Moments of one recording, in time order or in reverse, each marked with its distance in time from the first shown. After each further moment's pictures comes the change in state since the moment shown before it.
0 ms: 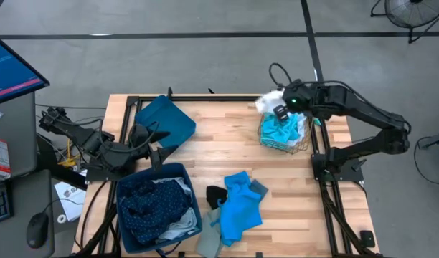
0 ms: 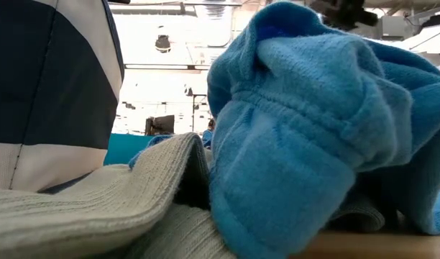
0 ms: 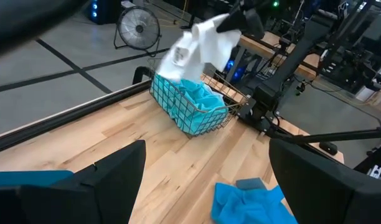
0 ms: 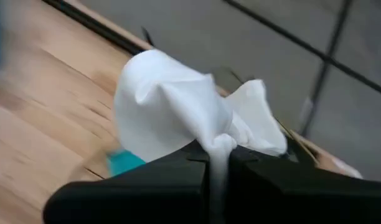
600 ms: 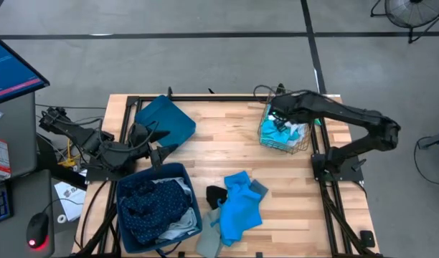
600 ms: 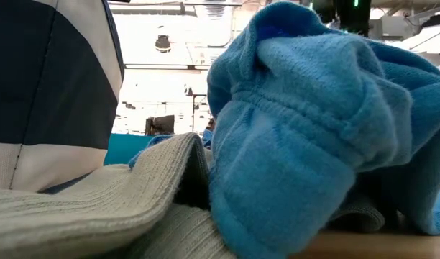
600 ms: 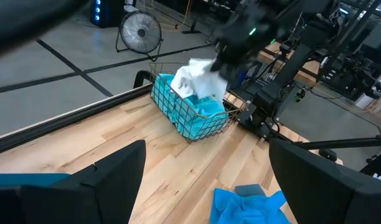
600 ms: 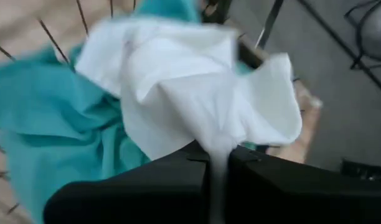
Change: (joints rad) left arm 0.000 0.000 0.000 0.021 -0.017 0.000; right arm -0.069 0.132 -0.229 -0.097 0.009 0.102
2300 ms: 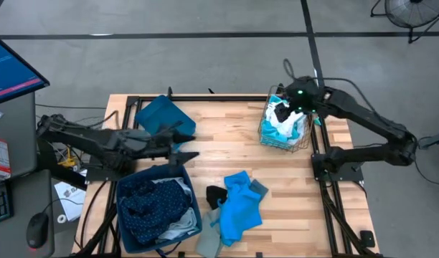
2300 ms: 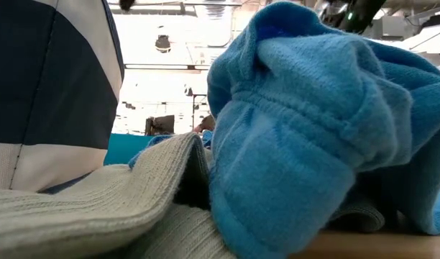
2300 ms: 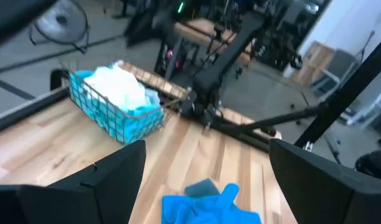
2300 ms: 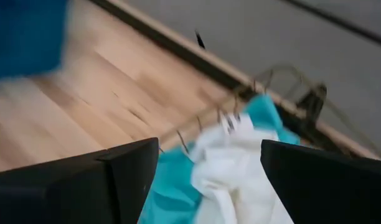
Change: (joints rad) left arm 0.263 0.170 0.000 0.354 0.529 0.237; right arm -0.190 -0.271 -0.095 0.497 -0.394 -0.353
